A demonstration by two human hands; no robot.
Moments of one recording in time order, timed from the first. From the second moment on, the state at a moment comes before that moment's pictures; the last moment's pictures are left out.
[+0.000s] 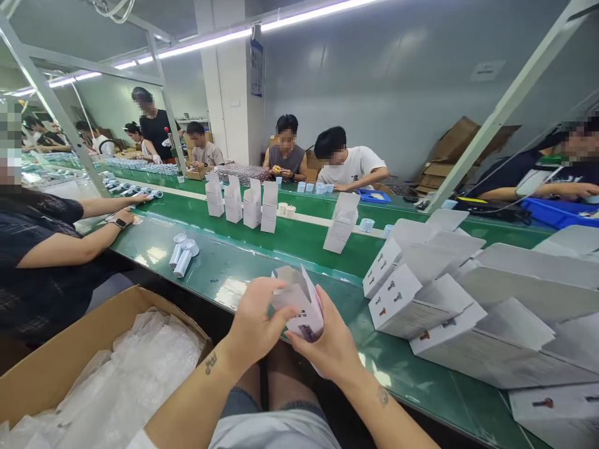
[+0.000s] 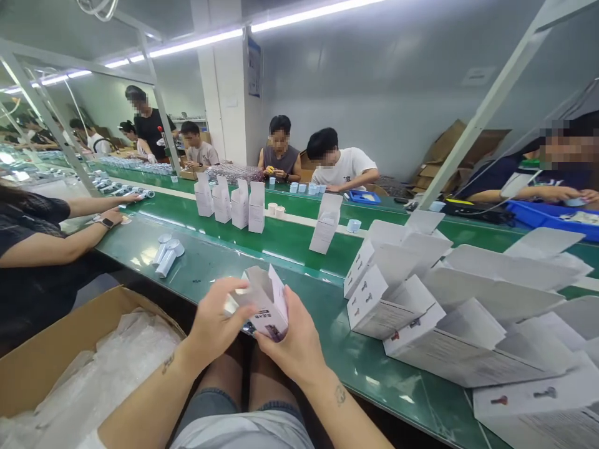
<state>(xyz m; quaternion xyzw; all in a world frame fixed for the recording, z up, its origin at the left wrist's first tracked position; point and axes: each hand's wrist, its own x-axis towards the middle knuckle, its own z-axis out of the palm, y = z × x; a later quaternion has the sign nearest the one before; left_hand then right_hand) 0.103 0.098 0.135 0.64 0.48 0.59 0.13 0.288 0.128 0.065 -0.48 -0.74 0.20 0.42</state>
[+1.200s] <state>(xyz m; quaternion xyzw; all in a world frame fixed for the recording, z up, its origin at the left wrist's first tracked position) 0.130 0.109 0.130 0.32 0.41 0.64 0.57 0.302 0.126 0.141 -0.28 -0.86 0.26 0.33</state>
